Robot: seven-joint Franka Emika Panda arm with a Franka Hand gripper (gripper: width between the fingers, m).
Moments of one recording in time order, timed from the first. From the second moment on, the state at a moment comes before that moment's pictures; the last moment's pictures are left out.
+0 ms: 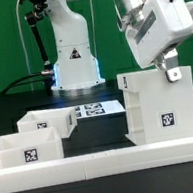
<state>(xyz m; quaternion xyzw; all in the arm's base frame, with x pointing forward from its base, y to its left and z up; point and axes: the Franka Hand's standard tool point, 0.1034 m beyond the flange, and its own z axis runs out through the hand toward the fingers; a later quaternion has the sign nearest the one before) 0.620 0.108 0.112 -0.70 0.68 -0.06 0.19</state>
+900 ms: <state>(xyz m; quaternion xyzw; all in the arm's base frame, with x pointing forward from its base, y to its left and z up) 0.639 0.112 0.108 -0.70 0.69 -0.03 0.19</state>
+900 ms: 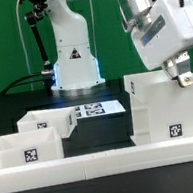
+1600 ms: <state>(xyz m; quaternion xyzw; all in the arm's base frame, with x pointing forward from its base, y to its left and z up) 0.626 0.072 0.153 -0.86 0.47 -0.10 0.18</state>
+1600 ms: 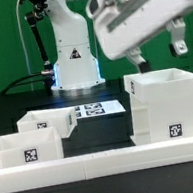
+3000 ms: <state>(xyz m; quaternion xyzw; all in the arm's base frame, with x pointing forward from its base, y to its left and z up) 0.597 0.023 0.147 -0.99 -0.08 -0.12 0.07</state>
